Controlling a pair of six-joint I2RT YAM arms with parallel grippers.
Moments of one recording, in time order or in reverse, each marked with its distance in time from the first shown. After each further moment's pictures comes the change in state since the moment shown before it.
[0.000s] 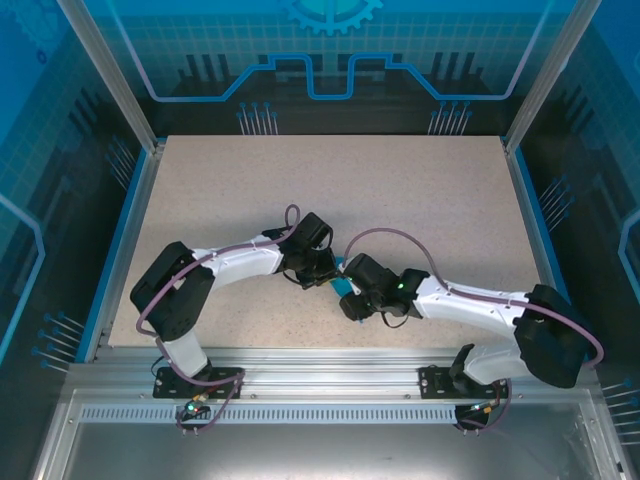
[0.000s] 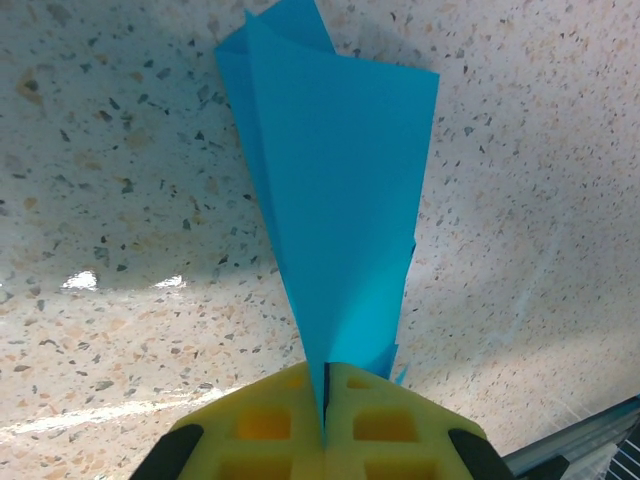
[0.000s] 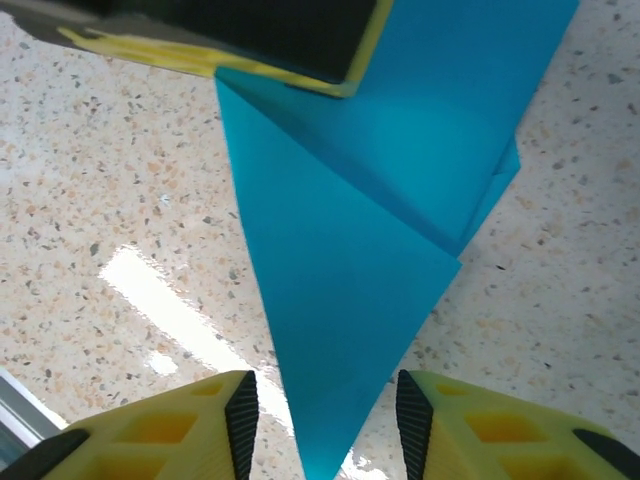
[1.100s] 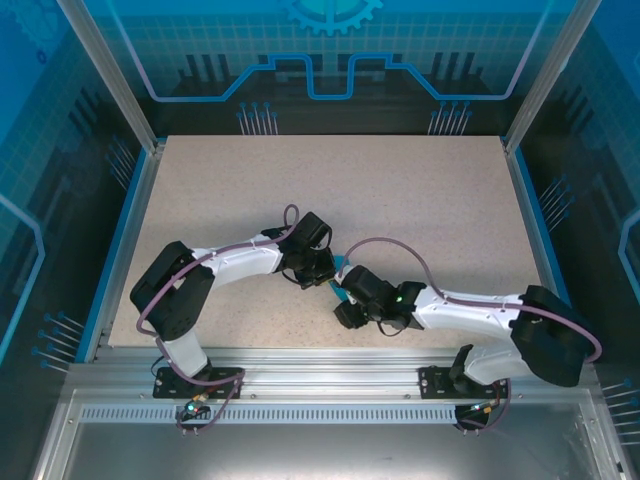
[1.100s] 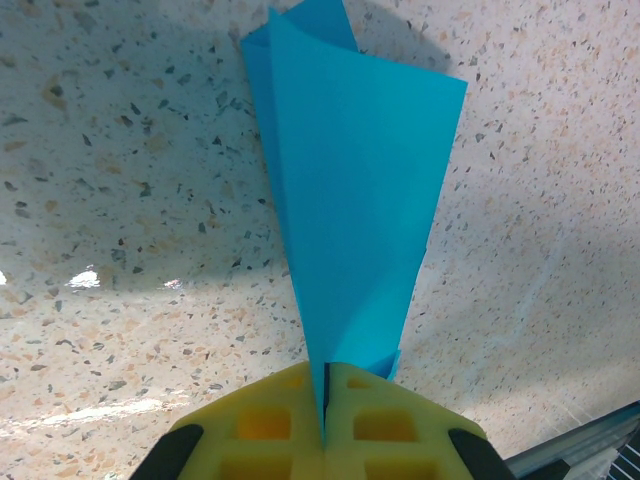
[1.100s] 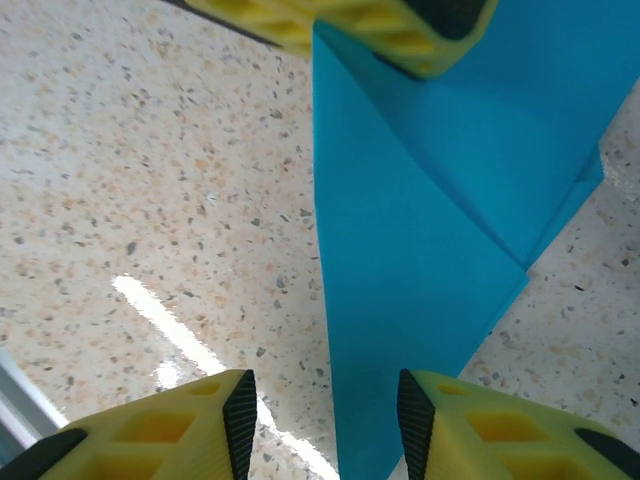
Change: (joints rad) left arm 0.006 0.001 0.002 -0.011 0.000 -0.003; right arm 0.066 0.004 -0.094 0.159 0.035 0.018
